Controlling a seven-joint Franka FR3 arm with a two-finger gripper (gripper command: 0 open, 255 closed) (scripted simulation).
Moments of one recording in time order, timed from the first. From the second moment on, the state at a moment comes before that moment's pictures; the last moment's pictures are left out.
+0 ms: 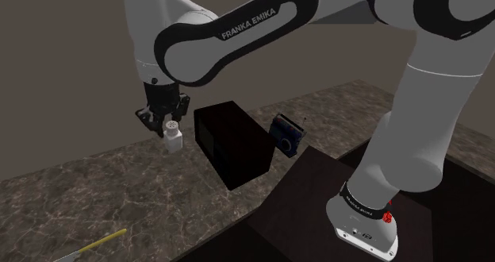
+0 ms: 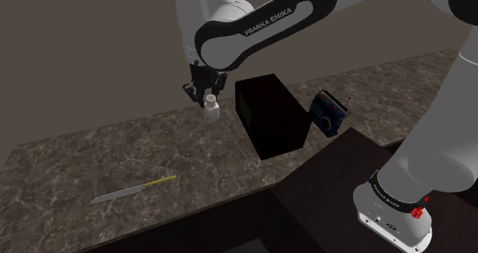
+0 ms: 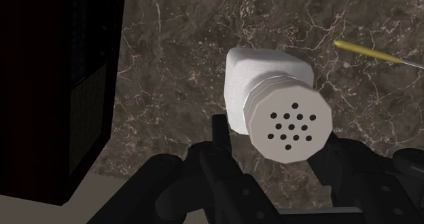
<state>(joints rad) 0.19 0.17 0.39 -1.94 -0.17 2.14 0.68</state>
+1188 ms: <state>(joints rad) -0.05 -0.02 0.20 -2.17 -0.06 2.23 0.22</state>
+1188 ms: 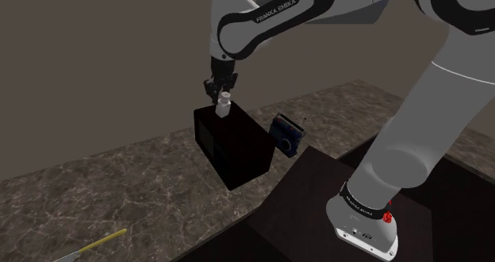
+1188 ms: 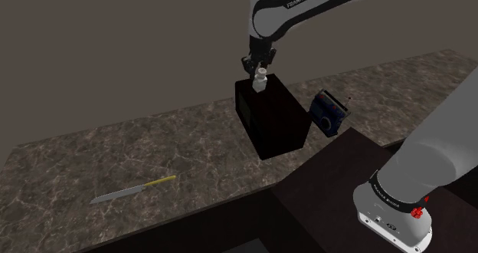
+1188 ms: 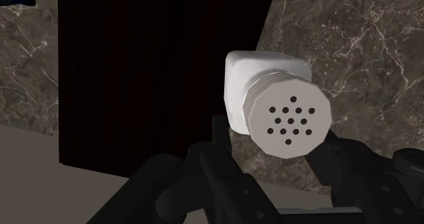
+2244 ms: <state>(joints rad) -0.23 0.04 0.00 -2.10 -0.02 2.23 -0.19</state>
